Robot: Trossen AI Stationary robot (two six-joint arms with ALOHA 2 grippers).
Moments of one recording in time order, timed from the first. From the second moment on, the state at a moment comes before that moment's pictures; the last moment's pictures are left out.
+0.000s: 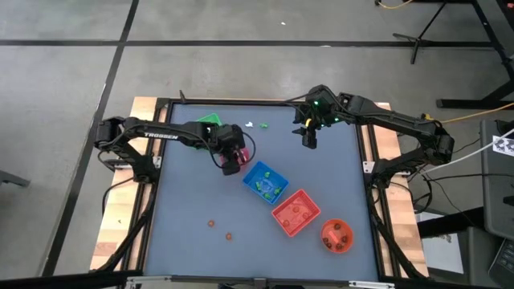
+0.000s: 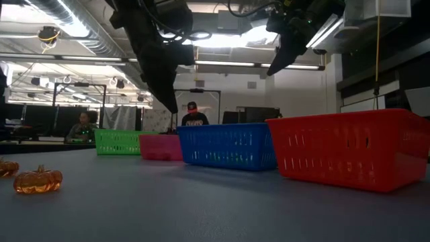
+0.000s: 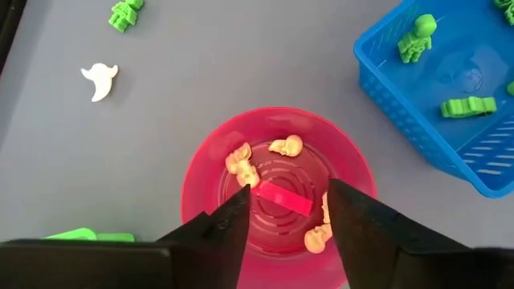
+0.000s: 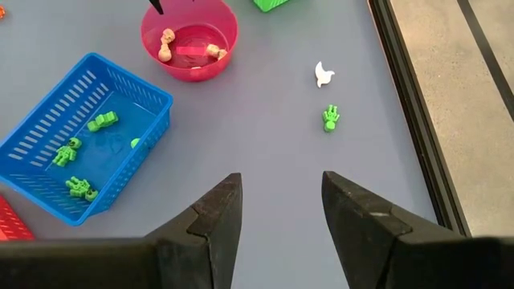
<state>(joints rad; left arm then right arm) 0.19 1.55 1.06 -0.59 -0.12 -0.05 -0.43 1.37 1.23 -0.73 -0.18 -0.31</state>
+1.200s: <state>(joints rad) 0.13 1.35 1.04 -0.34 -0.23 -0.07 -0.45 1.76 1.27 -0.15 -0.12 -0.33</state>
